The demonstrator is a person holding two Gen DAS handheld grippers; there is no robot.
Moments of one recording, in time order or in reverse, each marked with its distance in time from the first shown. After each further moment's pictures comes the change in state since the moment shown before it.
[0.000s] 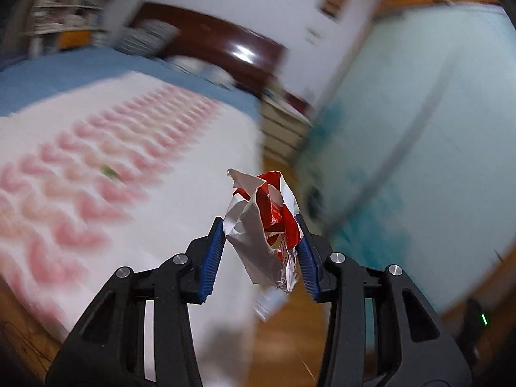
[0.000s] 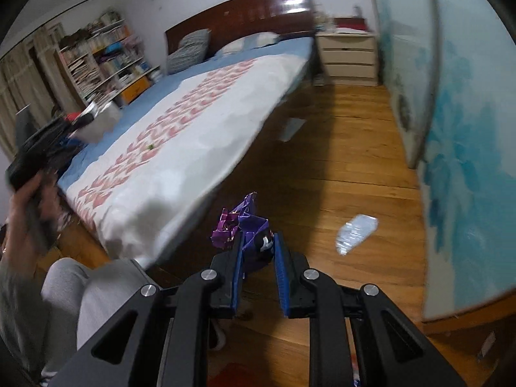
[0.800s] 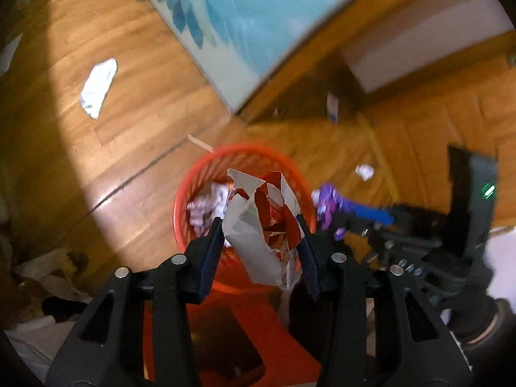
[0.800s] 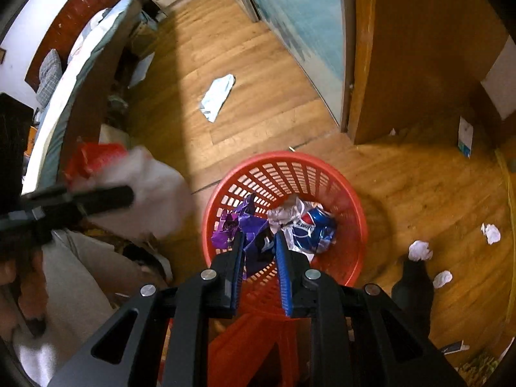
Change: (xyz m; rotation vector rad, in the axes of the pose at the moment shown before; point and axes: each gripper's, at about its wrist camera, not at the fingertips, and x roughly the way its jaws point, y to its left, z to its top) left arm 0.184 -0.261 -0.343 0.539 1.113 -0.283; right arm -0.073 -0.246 -0.279 0.605 0.330 -0.221
